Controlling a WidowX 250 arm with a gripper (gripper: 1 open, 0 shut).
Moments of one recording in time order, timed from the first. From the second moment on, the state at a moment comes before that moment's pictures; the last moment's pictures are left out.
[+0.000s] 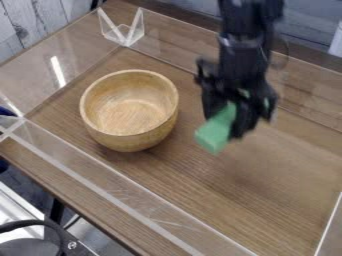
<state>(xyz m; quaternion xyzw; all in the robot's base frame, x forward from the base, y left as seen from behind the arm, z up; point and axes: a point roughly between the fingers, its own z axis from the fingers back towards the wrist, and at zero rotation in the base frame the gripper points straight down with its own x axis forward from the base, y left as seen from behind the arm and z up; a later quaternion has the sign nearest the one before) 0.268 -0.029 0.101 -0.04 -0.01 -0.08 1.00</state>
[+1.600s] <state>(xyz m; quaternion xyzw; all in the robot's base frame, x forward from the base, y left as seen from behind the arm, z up) 0.249 0.106 0.082 -0.01 0.00 0.01 1.00</state>
